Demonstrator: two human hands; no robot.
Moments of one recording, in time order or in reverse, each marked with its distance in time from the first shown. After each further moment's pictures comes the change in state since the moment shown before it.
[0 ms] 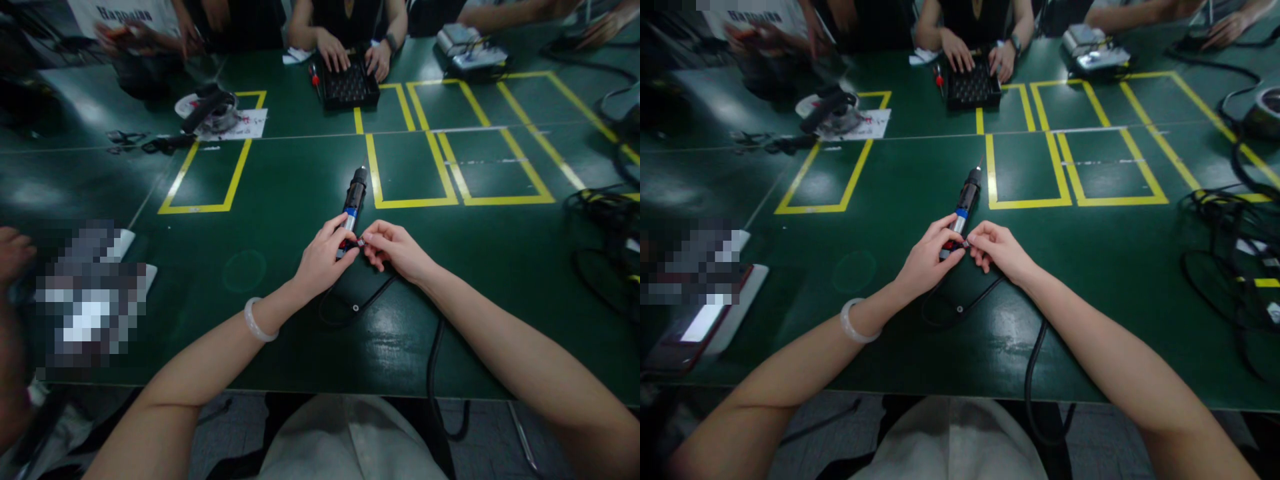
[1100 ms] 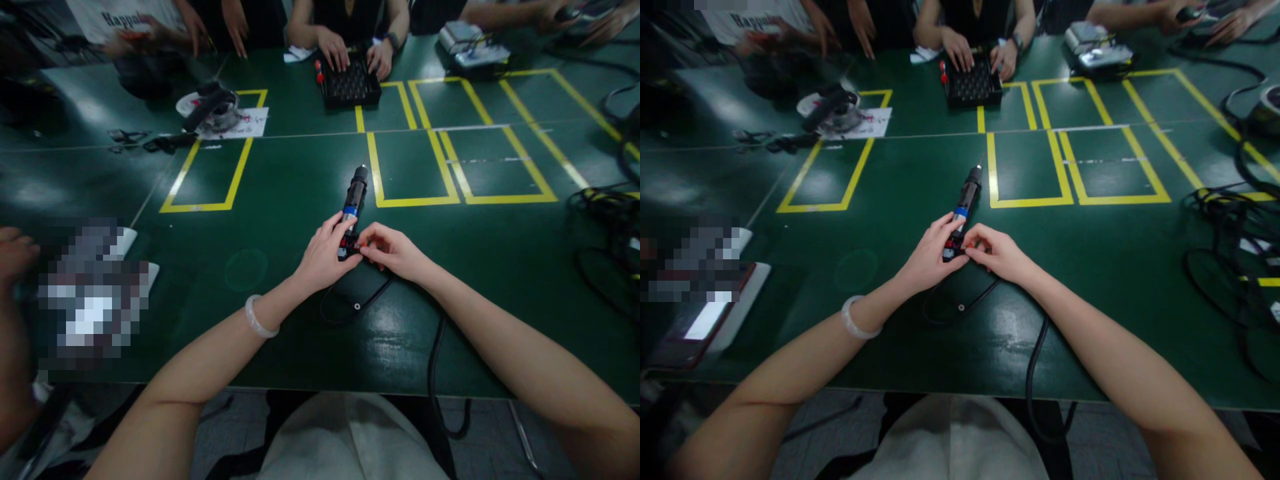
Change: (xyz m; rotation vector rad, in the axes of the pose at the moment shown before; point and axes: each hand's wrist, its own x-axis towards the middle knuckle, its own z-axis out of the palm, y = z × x) left_hand 0.004 -0.012 0.007 0.045 -0.070 -0.036; right_hand 0.000 0.009 -0.012 -0.507 -0.169 -0.280
